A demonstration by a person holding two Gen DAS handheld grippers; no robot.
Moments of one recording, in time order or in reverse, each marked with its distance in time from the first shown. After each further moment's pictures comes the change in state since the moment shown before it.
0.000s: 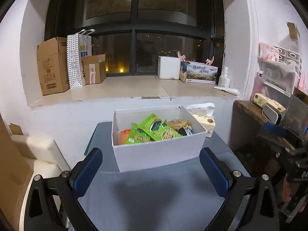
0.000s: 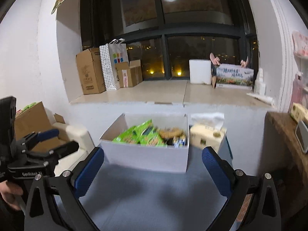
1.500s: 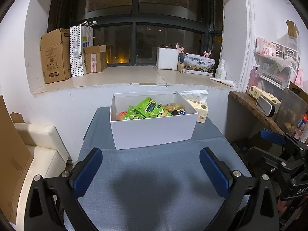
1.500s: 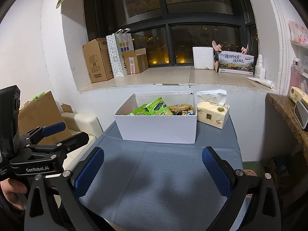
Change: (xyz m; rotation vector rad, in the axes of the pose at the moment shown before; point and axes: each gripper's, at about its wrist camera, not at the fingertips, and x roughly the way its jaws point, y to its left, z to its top) left arm -0.033 -0.015 -0.036 -0.019 0.056 -0.005; right arm -0.032 0.022 -0.043 0.004 0.067 0.015
